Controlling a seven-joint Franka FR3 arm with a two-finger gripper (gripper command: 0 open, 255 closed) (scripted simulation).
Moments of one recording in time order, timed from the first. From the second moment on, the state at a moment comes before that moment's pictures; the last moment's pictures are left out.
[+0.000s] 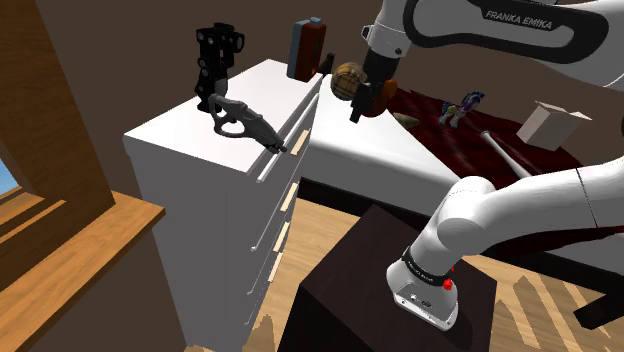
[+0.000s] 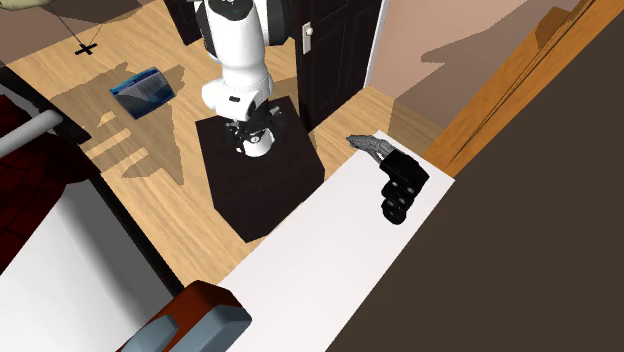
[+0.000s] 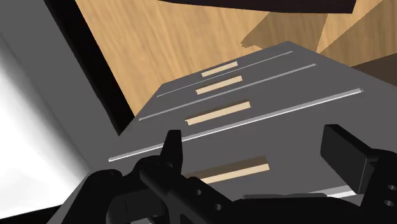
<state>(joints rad) 0.01 -0.74 0.03 -2.35 -0.05 1.68 -0.09</state>
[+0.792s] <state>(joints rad) 0.10 -0.50 0.18 -2.13 0.01 1.72 -0.01</state>
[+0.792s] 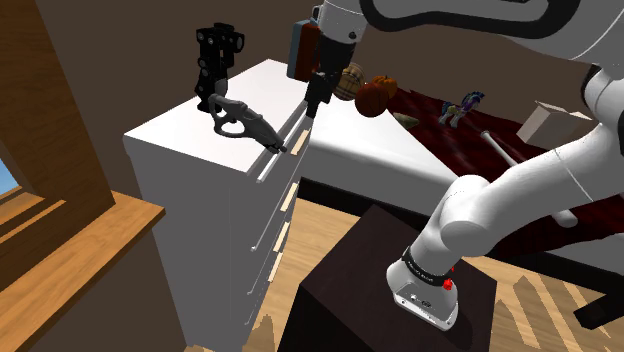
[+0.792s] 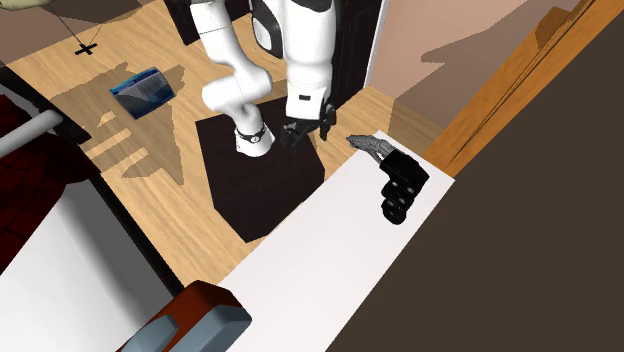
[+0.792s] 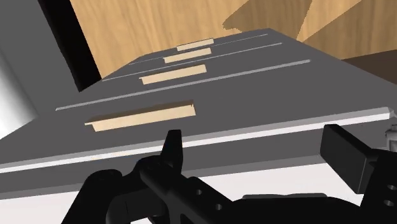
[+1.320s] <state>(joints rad) 0.14 -0.28 0.29 -1.90 -0.01 1.72 0.06</state>
